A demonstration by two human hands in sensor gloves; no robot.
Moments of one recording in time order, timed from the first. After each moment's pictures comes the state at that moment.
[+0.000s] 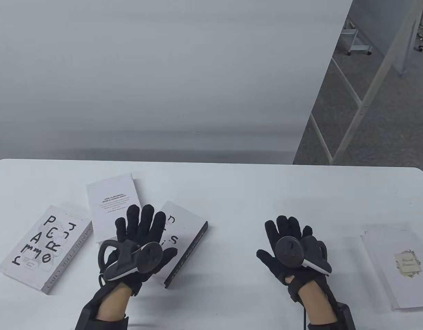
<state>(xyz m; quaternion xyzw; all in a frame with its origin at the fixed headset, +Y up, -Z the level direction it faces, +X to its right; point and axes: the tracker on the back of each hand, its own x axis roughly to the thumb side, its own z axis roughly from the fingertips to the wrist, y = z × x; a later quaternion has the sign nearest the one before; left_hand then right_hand) -0.199 -0.690 -0.317 0.04 -0.17 -0.03 0.98 0.191 -0.716 -0.337 0.19 0.03 0.98 0.10</state>
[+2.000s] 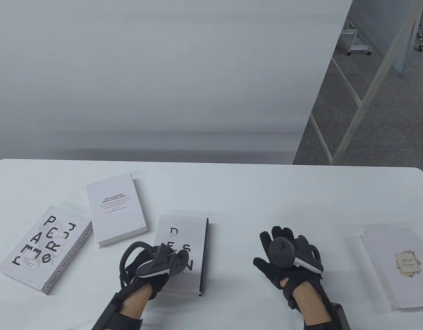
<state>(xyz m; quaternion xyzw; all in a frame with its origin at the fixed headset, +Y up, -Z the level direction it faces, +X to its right) -0.139 -0.757 -0.334 -0.06 -0.21 -0.13 0.97 0.182 -0.746 -0.341 0.18 0.12 0.97 0.10</state>
